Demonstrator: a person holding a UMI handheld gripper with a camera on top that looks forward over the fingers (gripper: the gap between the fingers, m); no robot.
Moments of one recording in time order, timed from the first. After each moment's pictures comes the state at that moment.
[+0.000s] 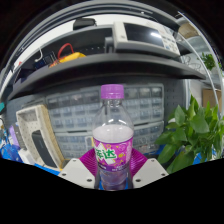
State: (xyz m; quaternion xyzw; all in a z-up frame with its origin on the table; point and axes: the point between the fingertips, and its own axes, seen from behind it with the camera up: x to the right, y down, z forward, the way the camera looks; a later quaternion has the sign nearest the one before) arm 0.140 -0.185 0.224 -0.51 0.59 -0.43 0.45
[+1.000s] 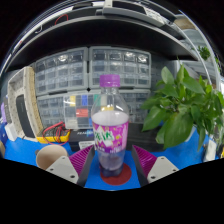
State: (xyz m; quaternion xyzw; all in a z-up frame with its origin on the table) arm 0.111 -0.239 0.078 -0.53 0.63 -0.43 0.37
